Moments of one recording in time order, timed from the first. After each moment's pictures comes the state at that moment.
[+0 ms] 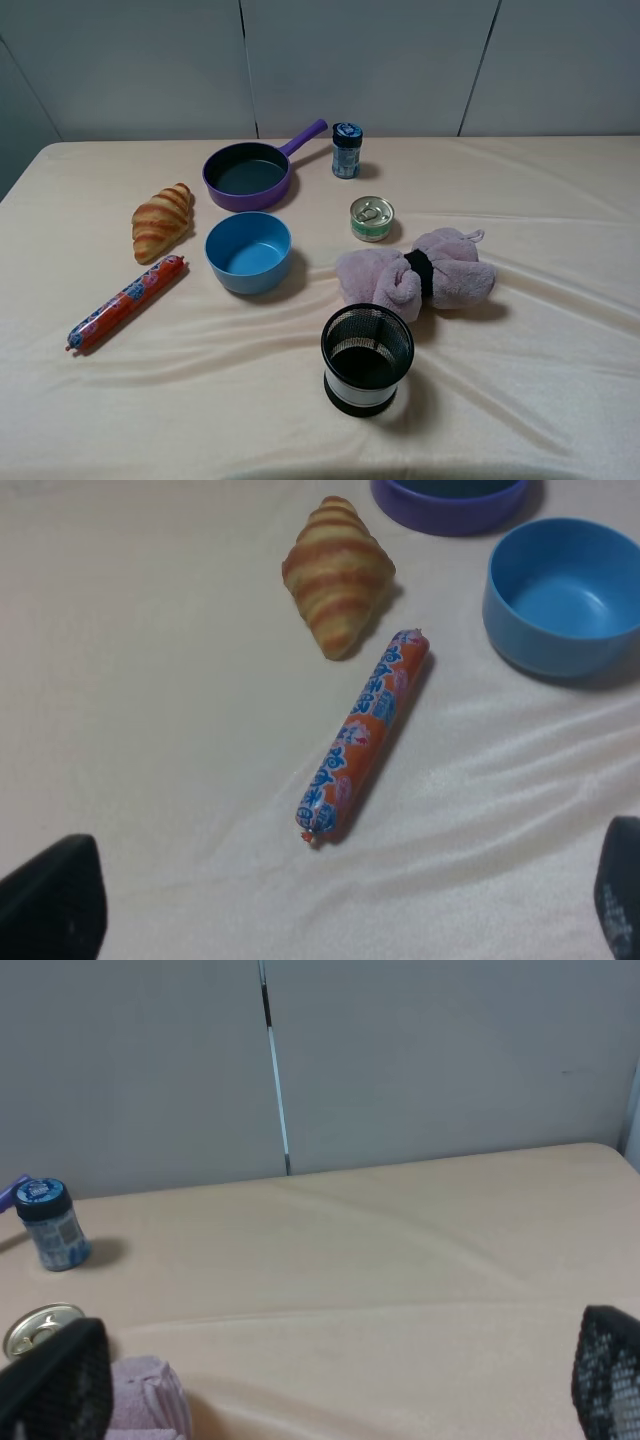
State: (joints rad) left arm -0.02 0.00 -0.50 -0.06 1.06 0.14; right arm 0.07 0.00 -0.47 -0.08 0.77 0.18
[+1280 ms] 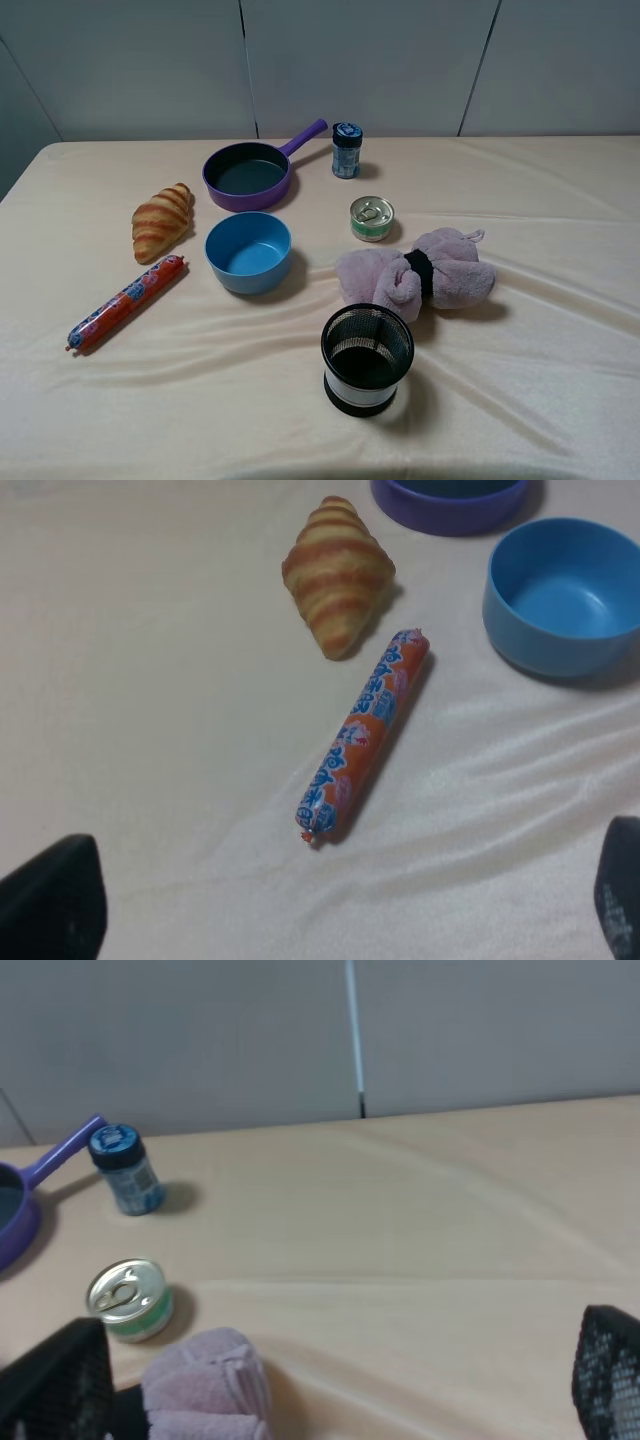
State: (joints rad) left arm -0.02 0.00 -0.50 -0.06 1.06 0.14; right arm 0.20 0.40 -0.66 -0.07 0.74 0.23
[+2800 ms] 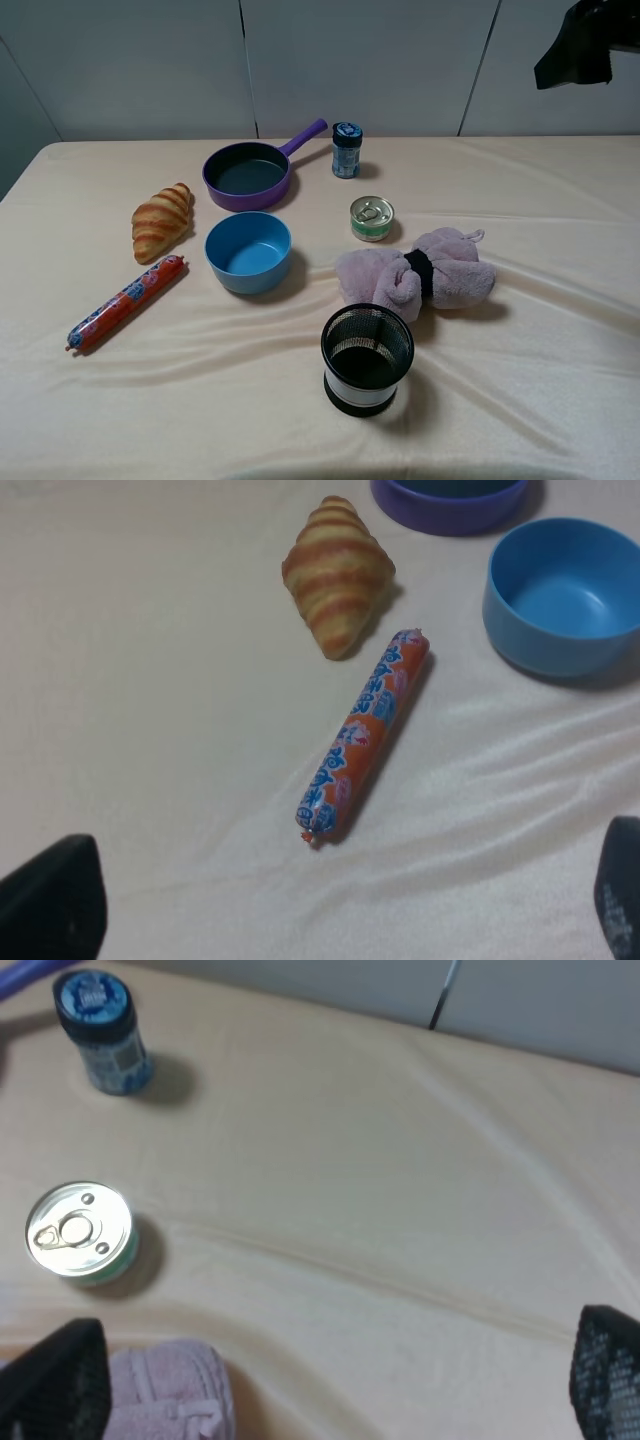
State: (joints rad) left arm -0.02 0.00 -0.50 -0.06 1.06 0.14; right arm 0.26 1.20 -1.06 -0.07 0.71 -0.01
